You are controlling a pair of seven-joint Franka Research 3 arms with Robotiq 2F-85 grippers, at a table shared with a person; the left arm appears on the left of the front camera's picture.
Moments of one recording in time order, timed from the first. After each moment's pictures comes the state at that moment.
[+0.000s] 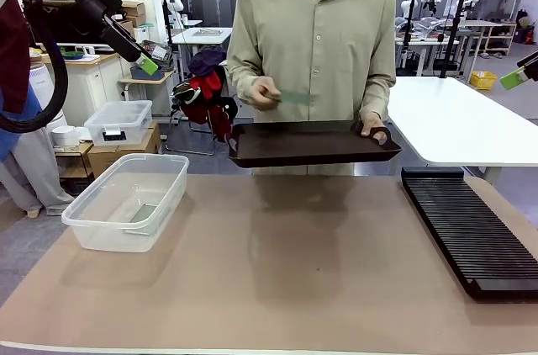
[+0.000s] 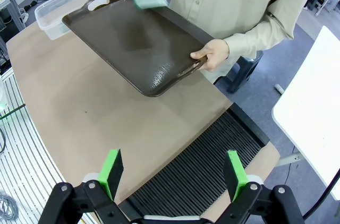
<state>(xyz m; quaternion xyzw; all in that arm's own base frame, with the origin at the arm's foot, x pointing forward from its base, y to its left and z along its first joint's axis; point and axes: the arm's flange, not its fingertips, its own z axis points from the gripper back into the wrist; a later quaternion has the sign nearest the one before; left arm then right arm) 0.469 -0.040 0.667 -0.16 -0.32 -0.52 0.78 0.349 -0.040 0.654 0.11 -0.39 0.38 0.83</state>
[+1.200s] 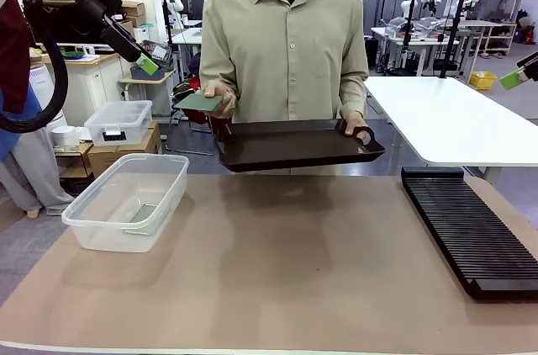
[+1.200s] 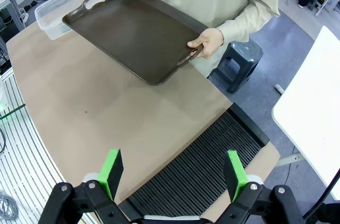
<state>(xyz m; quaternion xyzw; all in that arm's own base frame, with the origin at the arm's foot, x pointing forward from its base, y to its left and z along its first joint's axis) 0.469 -0.040 0.667 -0.16 -0.32 -0.52 0.78 0.349 -0.040 0.654 0.11 -0.39 0.38 0.83</state>
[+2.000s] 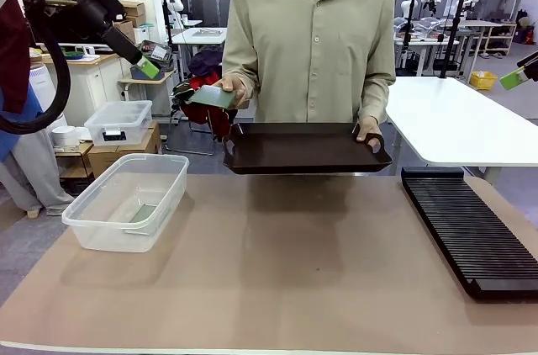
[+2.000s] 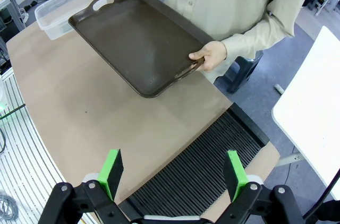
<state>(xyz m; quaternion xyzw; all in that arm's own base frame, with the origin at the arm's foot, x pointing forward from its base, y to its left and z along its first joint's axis) 0.469 -0.040 0.654 -0.21 -0.26 -0.46 0.82 0.349 -0.040 0.654 0.11 -0.39 0.38 0.83</state>
